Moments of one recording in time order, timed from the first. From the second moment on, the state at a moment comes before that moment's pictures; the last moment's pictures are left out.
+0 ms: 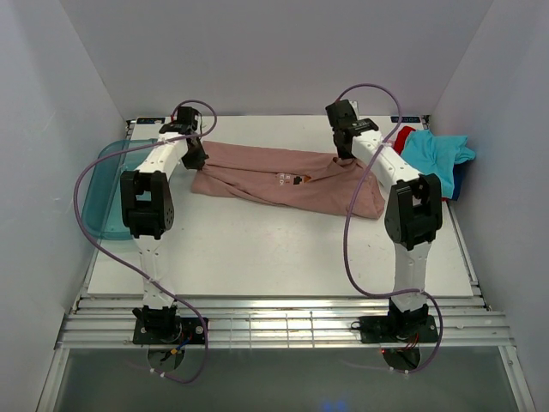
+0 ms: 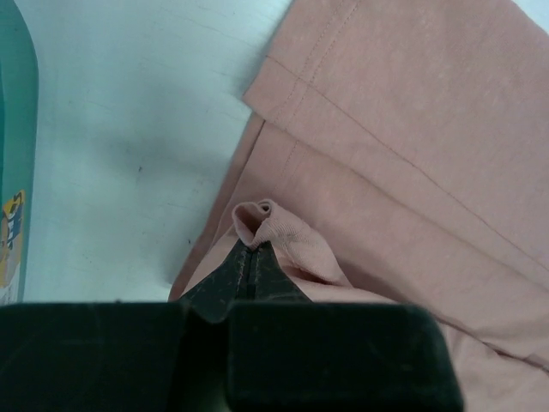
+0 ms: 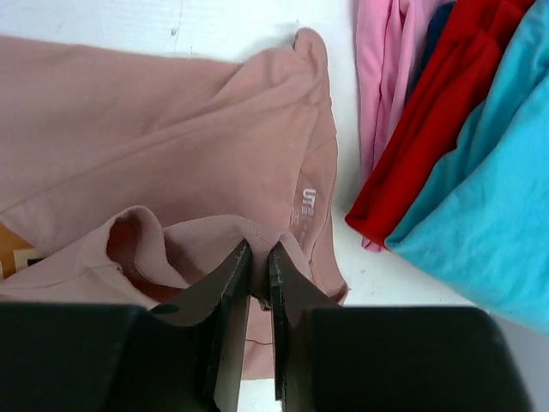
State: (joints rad) left arm -0.09 2.20 1.88 -0.74 -0.15 -0.44; right arm 0.37 2.05 1.84 -0.76 0.51 0.12
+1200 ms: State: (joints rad) left arm -0.09 2.32 2.05 -0.79 -0.14 -0.36; right arm 0.29 2.24 2.05 -0.73 0.54 0.03
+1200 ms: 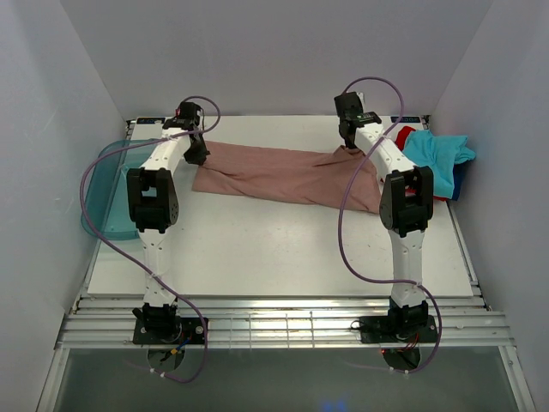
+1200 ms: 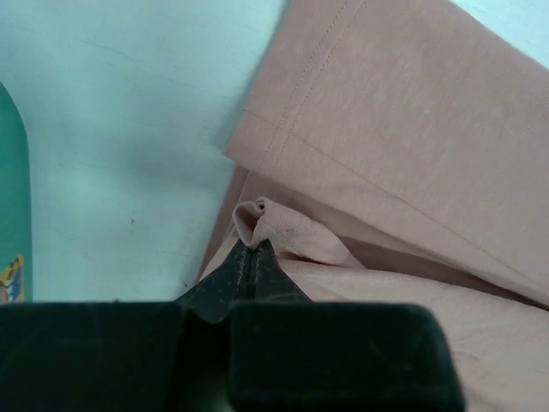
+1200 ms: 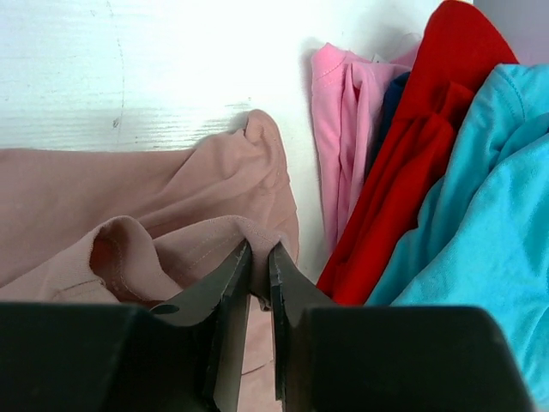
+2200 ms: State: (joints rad) left arm -0.25 2.01 1.46 -0.51 -0.33 -0.49; right arm 0.30 1.87 1.48 -0.61 0.35 0.17
